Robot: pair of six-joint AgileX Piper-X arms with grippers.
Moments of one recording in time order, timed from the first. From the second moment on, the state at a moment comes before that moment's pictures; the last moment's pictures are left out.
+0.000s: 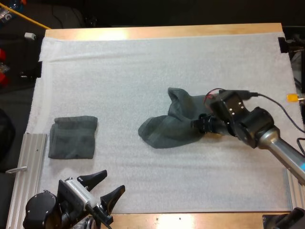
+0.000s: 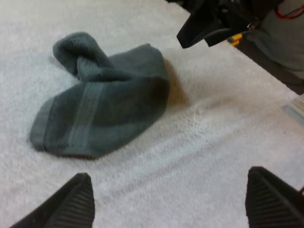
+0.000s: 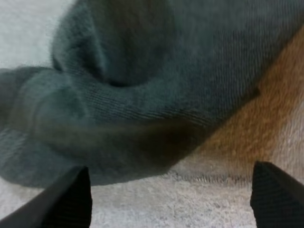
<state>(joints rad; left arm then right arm) -0.04 0.02 -0.53 1.10 0.73 -1.77 0.60 1.37 -1.01 0.83 0.07 -1.30</state>
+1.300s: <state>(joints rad) -0.04 0.02 -0.53 1.17 0.73 -1.77 0.60 1.67 -1.12 0.52 0.00 -1.14</state>
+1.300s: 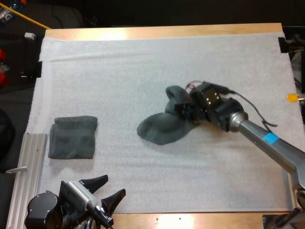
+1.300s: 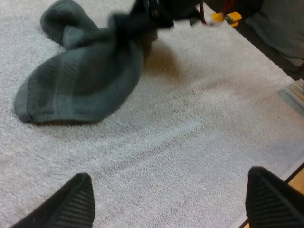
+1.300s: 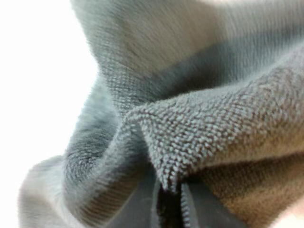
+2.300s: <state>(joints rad) -0.04 0.02 -0.53 1.15 0.73 -1.77 0.72 1.62 -1.51 0.86 -0.22 -1.59</state>
